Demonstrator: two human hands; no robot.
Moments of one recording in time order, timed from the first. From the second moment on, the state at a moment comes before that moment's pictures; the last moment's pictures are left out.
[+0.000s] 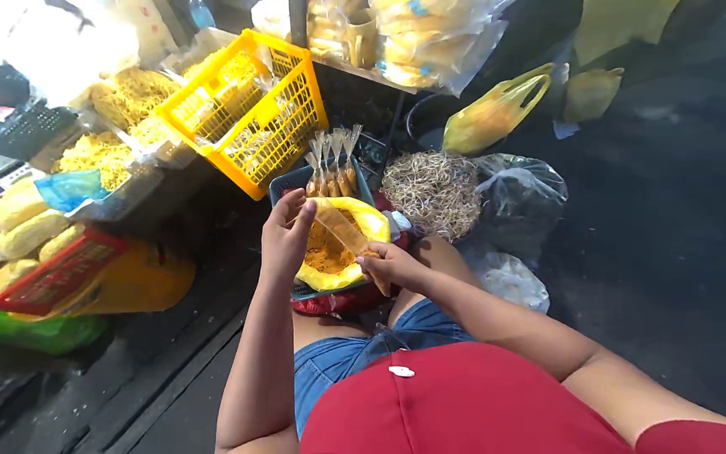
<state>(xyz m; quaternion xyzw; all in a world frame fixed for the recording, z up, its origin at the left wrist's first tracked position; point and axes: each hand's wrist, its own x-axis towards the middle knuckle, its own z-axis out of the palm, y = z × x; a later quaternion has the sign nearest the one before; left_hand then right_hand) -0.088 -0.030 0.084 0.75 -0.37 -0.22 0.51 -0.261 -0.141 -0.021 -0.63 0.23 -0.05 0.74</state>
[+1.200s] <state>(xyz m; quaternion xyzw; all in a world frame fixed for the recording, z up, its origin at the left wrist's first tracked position) -0.074 -0.042 0.106 0.73 -0.49 -0.08 0.46 -0.236 -0.146 0.004 -0.72 0.20 -0.04 0.66</state>
